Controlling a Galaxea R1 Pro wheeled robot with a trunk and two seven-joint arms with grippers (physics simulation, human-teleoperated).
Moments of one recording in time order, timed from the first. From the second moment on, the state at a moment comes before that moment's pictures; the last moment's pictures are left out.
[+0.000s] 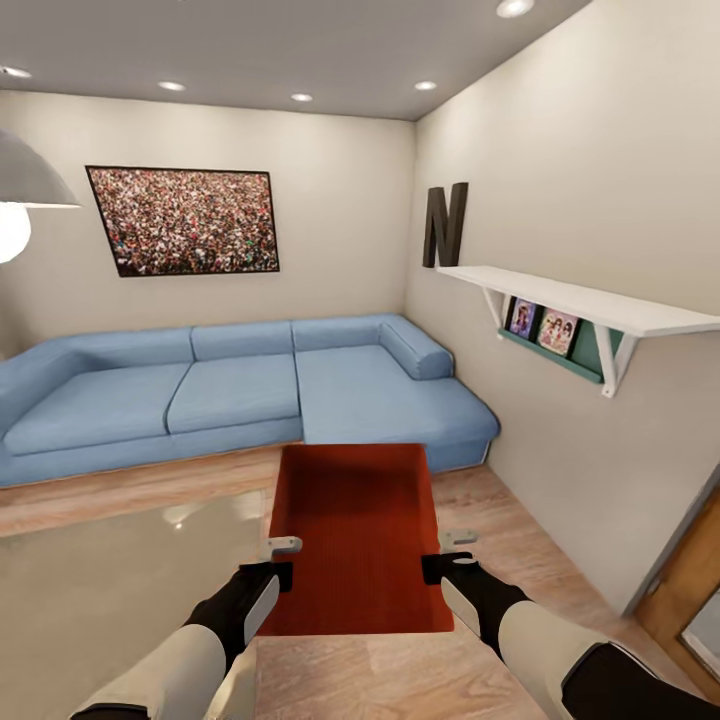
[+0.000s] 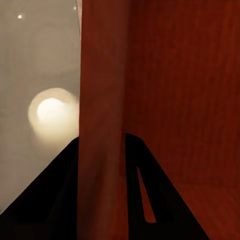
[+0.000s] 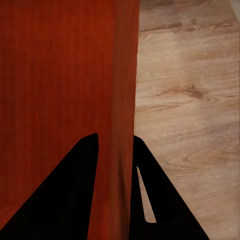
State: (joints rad) left arm -0.69 -0.13 0.00 -0.38 0.06 0.33 0.26; right arm -0.79 0.08 0.58 -0.17 -0.51 0.14 -0.20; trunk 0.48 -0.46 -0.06
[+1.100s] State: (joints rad) left arm -0.69 -0.13 0.00 -0.38 0.06 0.33 0.26; right arm -0.79 0.08 0.58 -0.17 -0.51 0.14 -0.20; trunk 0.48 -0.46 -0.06
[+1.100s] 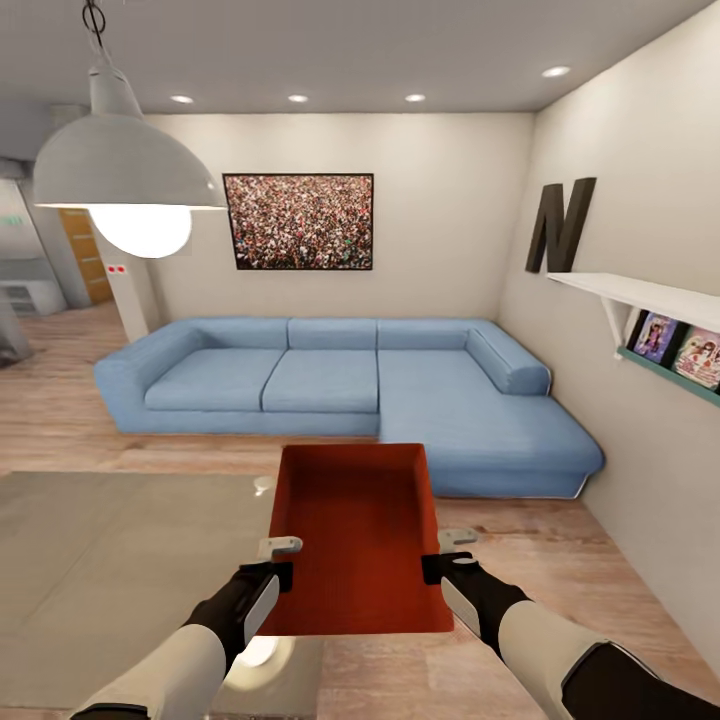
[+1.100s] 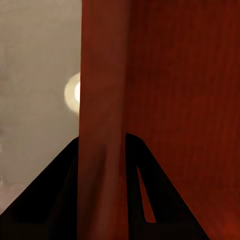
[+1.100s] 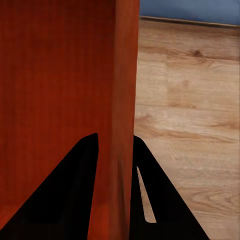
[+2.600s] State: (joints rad) left arm -0.69 -0.13 0.00 -0.38 0.06 0.33 0.26; right arm -0.79 0.08 0.58 -0.17 -0.51 0.13 -0.20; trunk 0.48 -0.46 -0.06
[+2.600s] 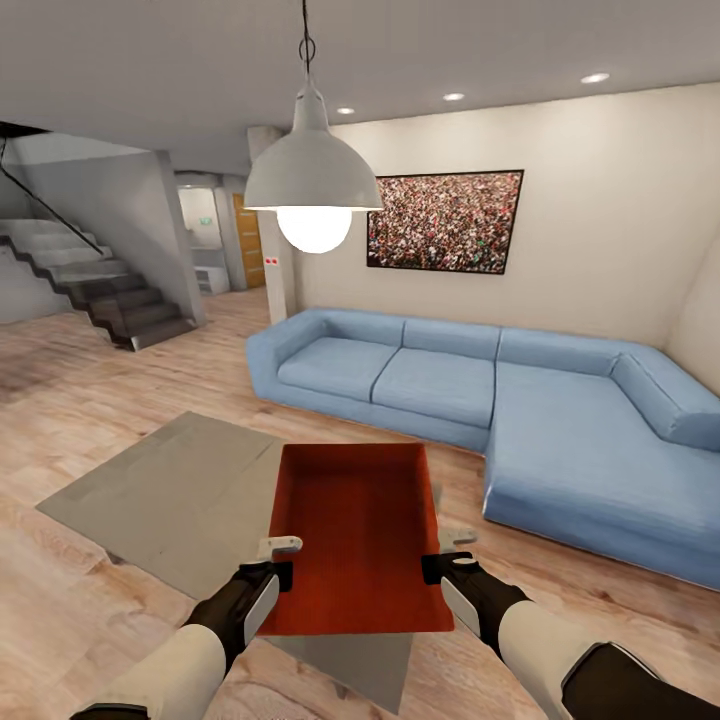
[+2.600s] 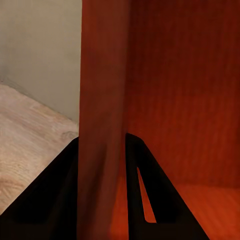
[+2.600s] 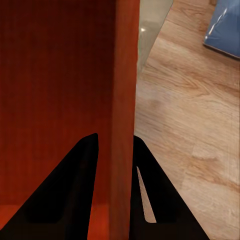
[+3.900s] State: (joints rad) left arm -0.69 -0.13 0.00 -0.38 0.06 0.33 0.26; right arm -0.79 0.08 0.58 -0.17 -0.51 0.13 -0.20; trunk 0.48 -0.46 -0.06
